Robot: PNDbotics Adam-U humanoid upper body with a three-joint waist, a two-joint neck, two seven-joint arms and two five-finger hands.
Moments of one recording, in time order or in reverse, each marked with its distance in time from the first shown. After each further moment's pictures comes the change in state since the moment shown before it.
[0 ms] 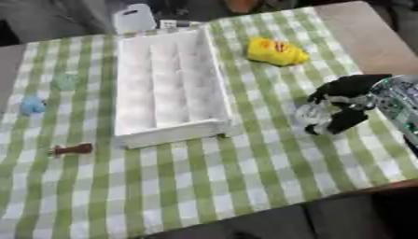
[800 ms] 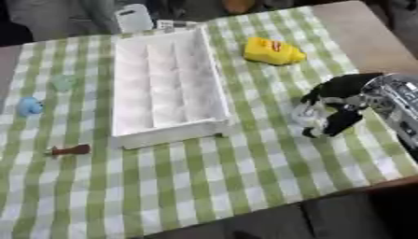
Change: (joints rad) left arm 0.000 0.000 0.000 0.000 0.000 -0.001 -0.002; right arm -0.016 0.007 0.006 -0.016 0.030 0.000 -0.011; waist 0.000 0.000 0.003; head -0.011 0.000
